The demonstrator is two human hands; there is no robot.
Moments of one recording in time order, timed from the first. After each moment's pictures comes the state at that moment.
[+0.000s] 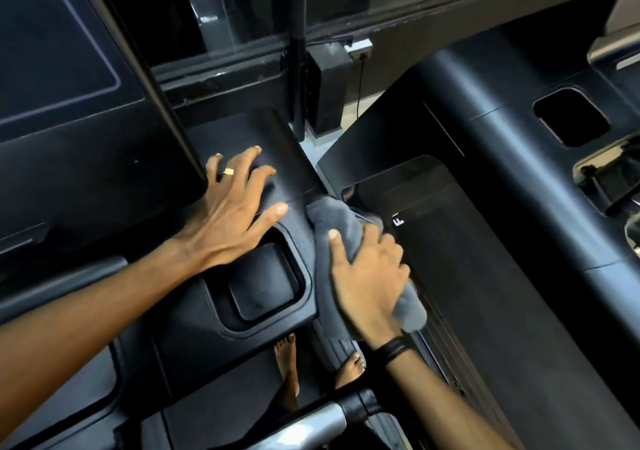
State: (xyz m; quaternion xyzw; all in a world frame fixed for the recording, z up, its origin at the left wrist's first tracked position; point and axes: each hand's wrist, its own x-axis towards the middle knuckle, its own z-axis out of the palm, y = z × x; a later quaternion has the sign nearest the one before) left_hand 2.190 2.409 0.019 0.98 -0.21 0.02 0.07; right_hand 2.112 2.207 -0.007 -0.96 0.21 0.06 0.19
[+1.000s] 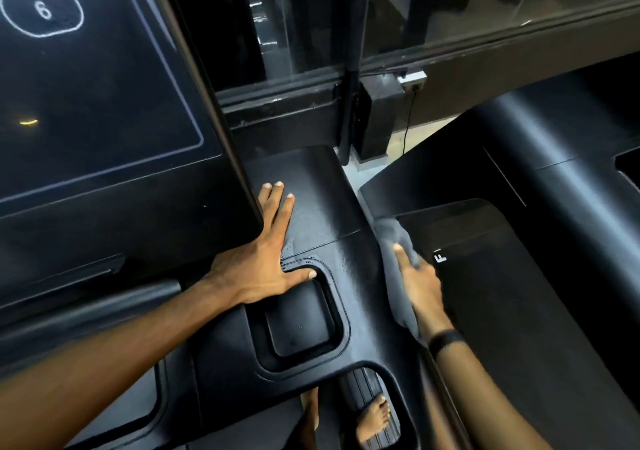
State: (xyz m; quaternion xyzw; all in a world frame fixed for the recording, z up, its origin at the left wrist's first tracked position) left_hand 2.181 2.431 0.011 0.99 -0.10 -0.05 0.10; right_hand 2.191 2.172 -0.034 -0.82 0.29 0.22 0.44
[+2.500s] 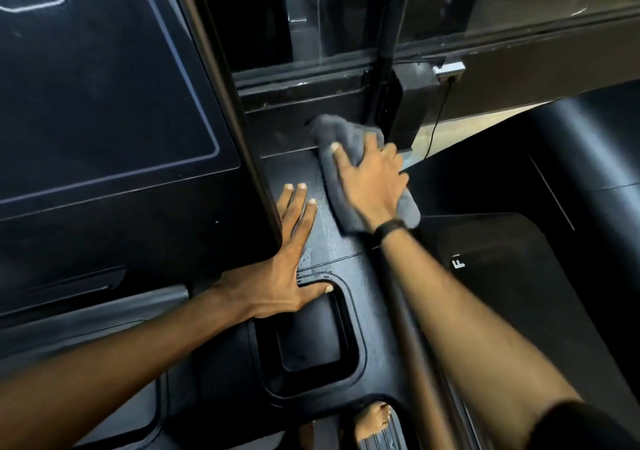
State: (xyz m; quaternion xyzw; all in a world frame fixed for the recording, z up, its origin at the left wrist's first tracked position) left_hand 2.185 2.434 0.003 0.99 -0.12 -0.04 0.05; right_hand 2.331 2.300 -0.010 -0.95 -0.01 0.03 0.31
